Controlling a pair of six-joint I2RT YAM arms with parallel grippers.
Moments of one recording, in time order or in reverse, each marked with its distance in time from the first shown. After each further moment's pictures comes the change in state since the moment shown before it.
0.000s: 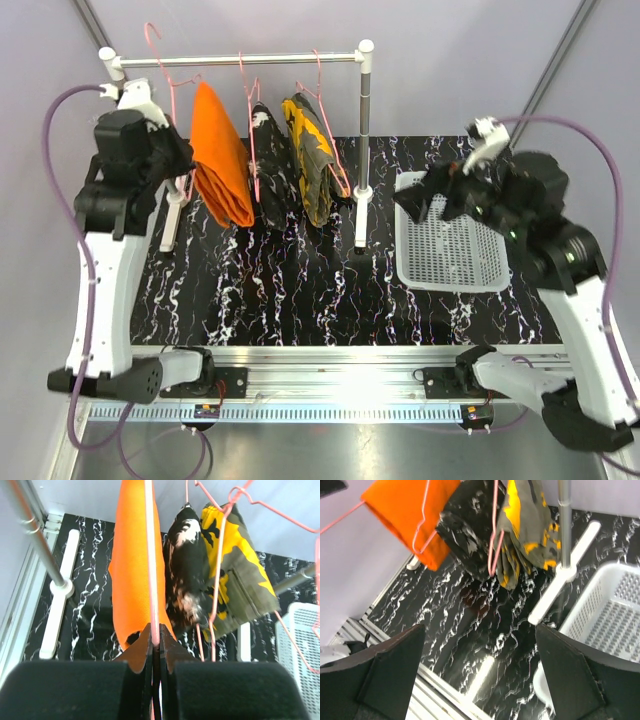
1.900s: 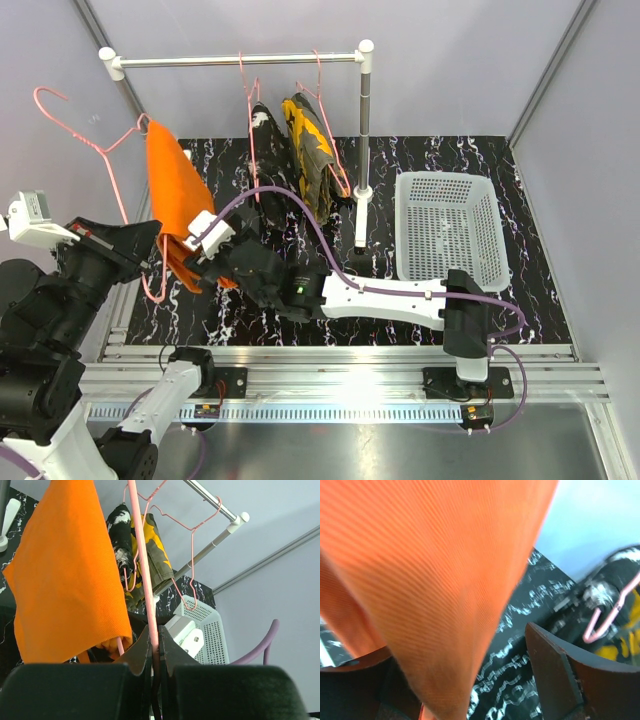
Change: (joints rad) left arm -0.001 -0.523 0.080 -0.362 0.117 -0.402; right arm 0.945 0.931 0.188 0.929 0.785 -0.477
